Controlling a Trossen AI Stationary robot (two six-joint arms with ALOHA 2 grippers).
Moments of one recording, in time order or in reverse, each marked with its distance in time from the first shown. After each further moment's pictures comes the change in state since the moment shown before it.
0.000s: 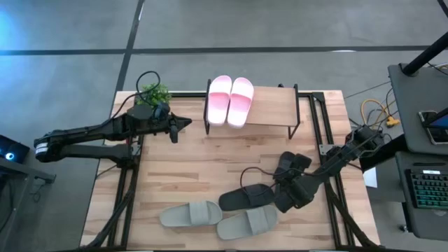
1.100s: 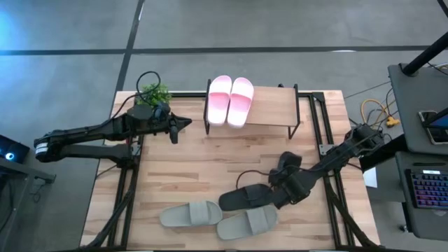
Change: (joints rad) left arm 0.001 0.000 0.000 -0.001 -0.001 0.036; right arm -0.052 -0.007 -0.042 0.158 -0.038 -0.272
